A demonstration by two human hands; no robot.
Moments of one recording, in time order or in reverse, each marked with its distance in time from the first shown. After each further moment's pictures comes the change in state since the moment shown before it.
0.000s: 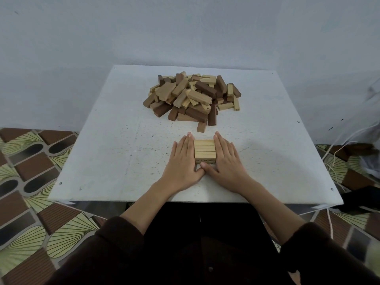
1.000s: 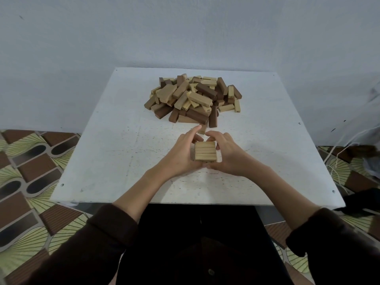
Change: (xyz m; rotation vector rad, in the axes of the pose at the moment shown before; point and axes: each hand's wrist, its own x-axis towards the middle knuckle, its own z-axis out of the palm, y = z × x) left_hand 0.022 0.001 -0.035 -0.462 -0.100 -0.041; right_hand 0.019 0.002 -0.046 0.321 -0.041 -0.210
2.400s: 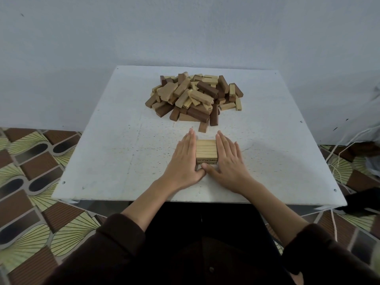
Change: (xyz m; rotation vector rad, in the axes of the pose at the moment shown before) left_hand -0.021 -0.009 0.025 0.375 0.045 0.072; right_hand -0.020 0.005 0.043 -0.354 0.048 0.214
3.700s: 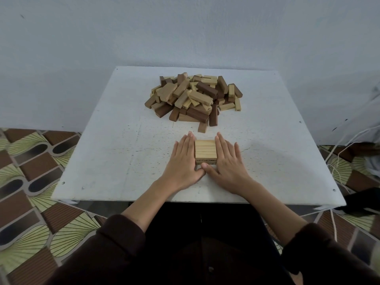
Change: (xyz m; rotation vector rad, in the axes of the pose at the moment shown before) left_hand 0.001 -0.002 0.003 0.119 -0.021 -0.057; right_hand 0.000 0.001 0.004 -0.059 -0.019 0.009
